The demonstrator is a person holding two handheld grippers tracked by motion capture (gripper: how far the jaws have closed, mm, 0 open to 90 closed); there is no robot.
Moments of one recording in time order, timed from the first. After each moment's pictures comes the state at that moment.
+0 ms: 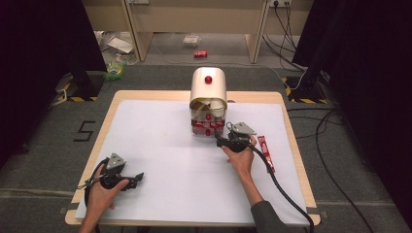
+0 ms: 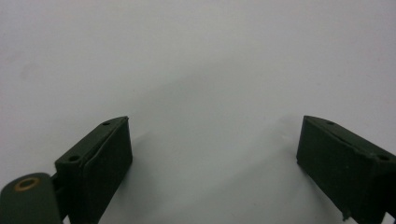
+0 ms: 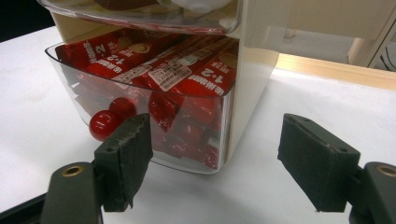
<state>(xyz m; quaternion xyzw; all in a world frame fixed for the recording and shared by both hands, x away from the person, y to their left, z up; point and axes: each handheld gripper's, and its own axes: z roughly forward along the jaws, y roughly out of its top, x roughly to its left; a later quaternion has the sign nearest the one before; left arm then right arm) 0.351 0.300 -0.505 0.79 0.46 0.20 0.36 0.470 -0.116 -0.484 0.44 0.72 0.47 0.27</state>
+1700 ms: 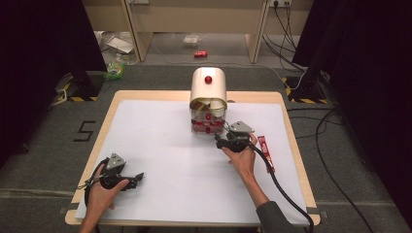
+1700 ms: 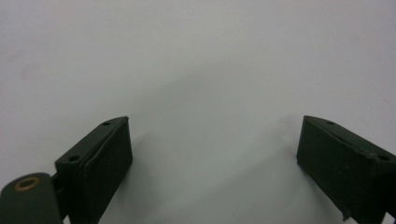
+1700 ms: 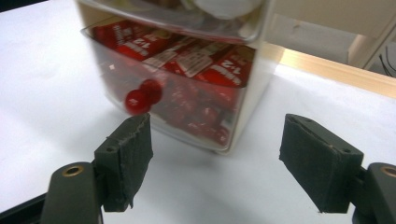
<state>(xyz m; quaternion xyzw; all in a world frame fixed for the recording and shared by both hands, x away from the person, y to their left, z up) 0.351 0.300 -0.505 0.79 0.46 0.20 0.36 0.459 -0.113 -0.465 0.42 0.75 0.43 0.27</state>
